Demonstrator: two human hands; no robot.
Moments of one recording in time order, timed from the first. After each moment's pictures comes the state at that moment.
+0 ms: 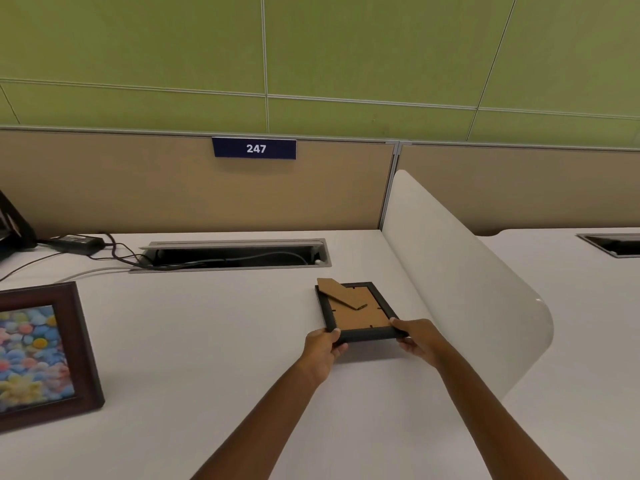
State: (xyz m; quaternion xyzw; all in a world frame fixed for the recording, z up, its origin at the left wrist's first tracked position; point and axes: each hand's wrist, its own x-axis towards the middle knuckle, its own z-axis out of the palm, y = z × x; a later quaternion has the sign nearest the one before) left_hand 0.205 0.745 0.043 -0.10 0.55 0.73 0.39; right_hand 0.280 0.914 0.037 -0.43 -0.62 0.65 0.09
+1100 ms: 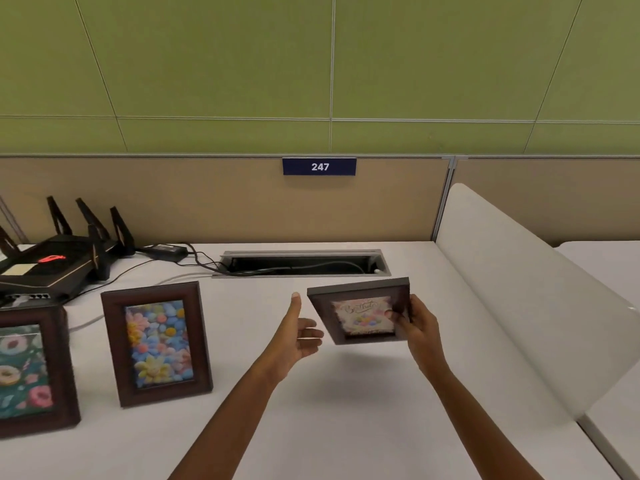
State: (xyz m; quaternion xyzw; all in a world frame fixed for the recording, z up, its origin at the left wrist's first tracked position) left_hand 0.154 0.567 0.097 0.02 0.66 0.67 0.33; right_hand 0.242 0.759 0.068 -0.11 -0.72 0.60 0.32
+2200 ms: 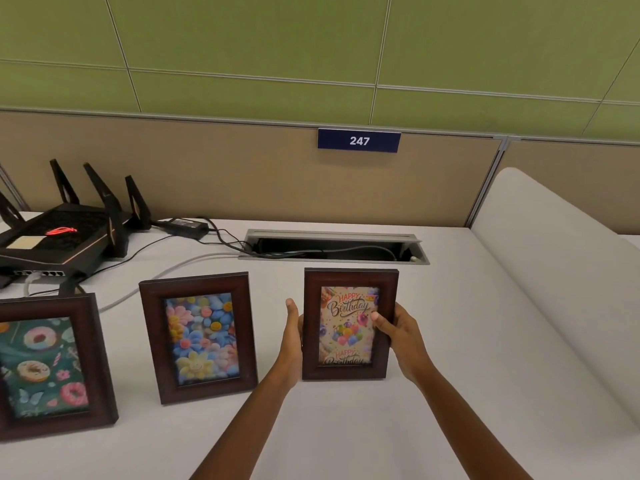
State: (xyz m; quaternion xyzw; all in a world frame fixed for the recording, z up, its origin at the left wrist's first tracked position) left_hand 0.080 0.517 0.023 0.01 0.58 0.75 0.32; right_hand 0.163 0.669 0.037 -0.19 -0.68 0.69 0.16
